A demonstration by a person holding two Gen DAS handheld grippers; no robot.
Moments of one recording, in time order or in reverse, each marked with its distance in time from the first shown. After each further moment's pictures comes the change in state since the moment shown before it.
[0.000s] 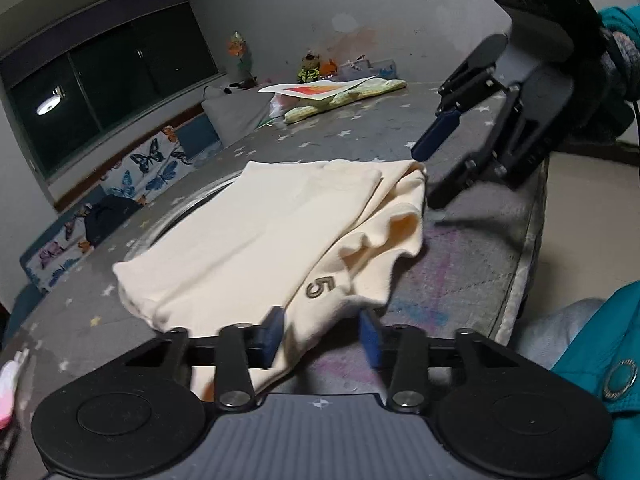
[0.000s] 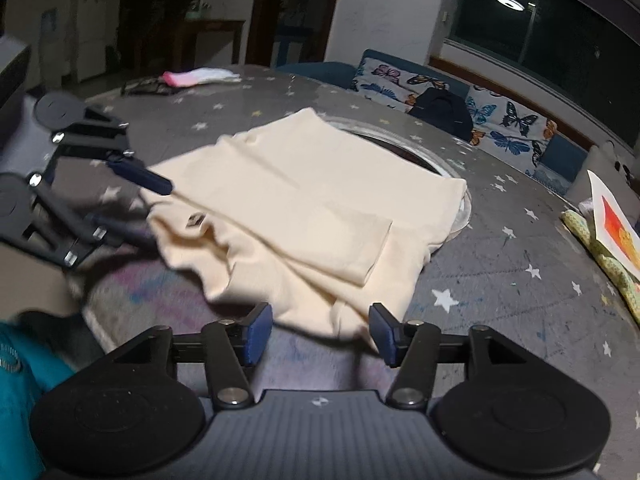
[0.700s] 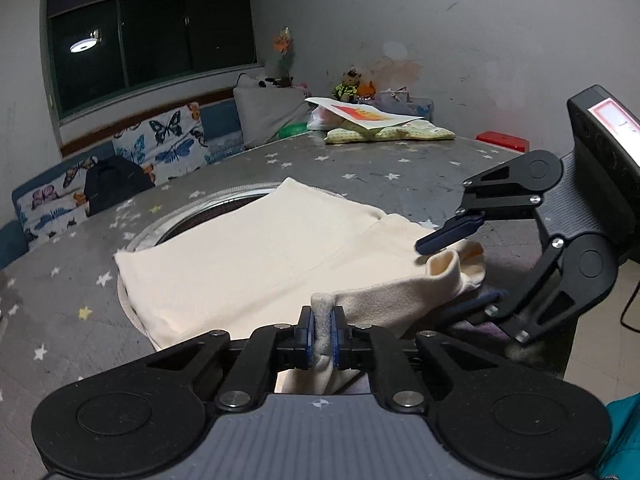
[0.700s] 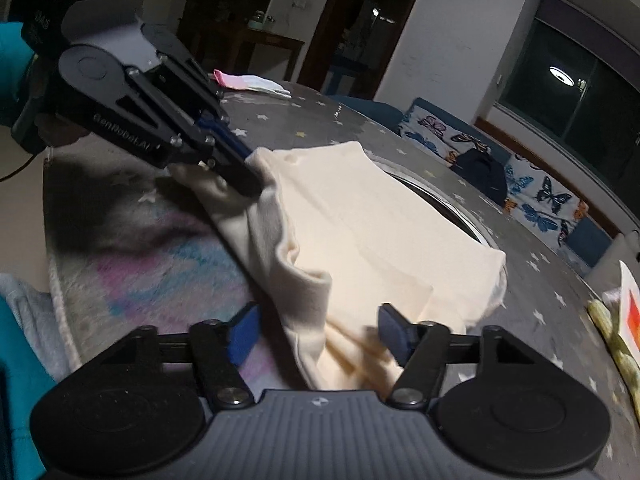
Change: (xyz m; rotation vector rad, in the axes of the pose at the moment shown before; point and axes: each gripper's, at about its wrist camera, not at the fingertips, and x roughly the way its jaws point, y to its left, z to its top) left arm 0.022 0.061 0.030 -0.250 -0.040 -0.039; right arm 0.045 0.008 0.013 -0.210 -0.124 0.049
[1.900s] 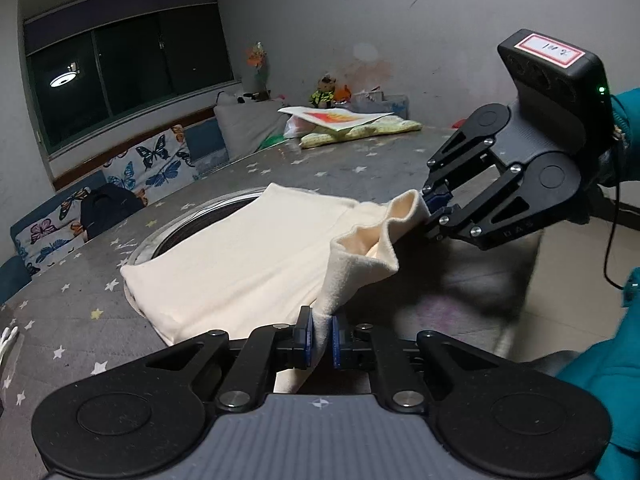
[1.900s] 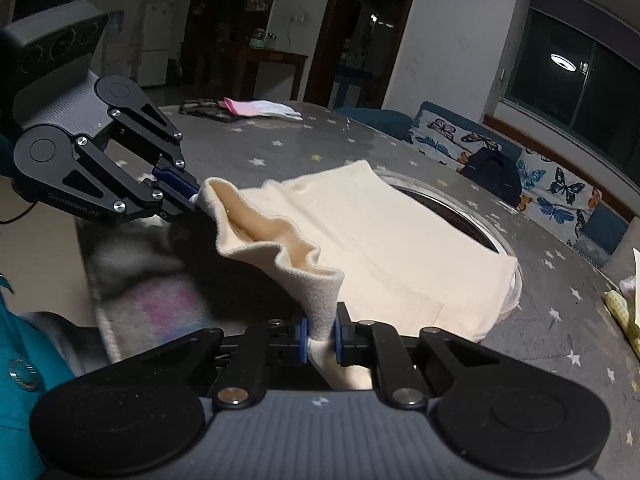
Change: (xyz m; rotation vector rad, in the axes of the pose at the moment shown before) left arm -0.051 -0.027 -0.025 0.121 -0.029 -0.012; right arm -0.035 0.007 0.011 0.073 -0.039 0.060
